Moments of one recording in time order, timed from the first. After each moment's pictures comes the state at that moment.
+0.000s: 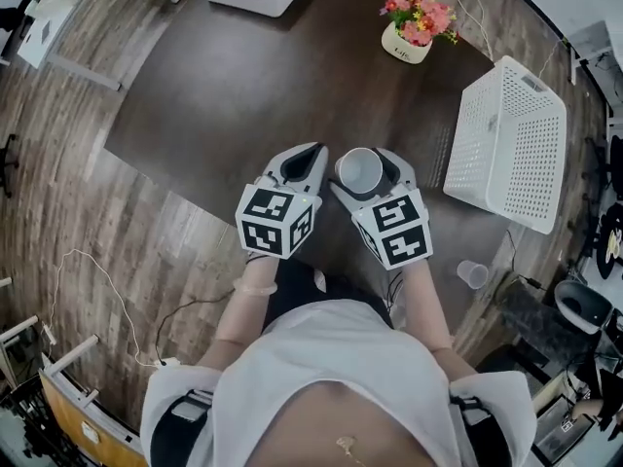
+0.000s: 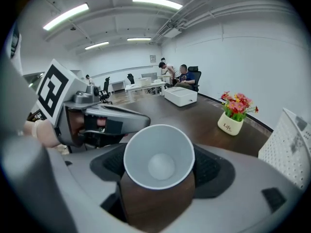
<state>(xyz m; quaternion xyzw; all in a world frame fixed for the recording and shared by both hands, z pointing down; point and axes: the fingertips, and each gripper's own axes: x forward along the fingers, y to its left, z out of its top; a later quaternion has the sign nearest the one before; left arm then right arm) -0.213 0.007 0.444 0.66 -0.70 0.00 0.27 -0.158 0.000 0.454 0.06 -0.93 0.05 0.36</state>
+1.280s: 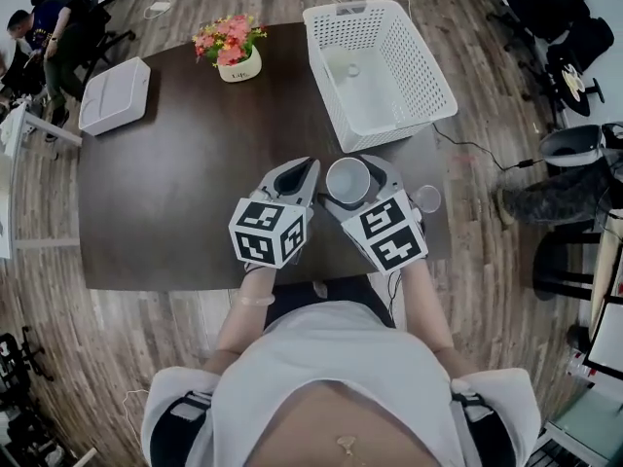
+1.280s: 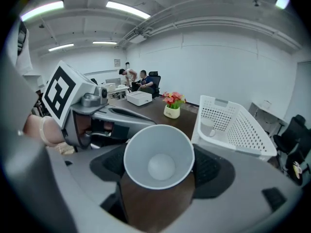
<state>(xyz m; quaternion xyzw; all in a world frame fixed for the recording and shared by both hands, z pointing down) 0.003 -0.064 0.402 0.83 -0.50 0.05 0.23 0.039 -0.038 0.400 0.28 -0.89 0.09 0.34</state>
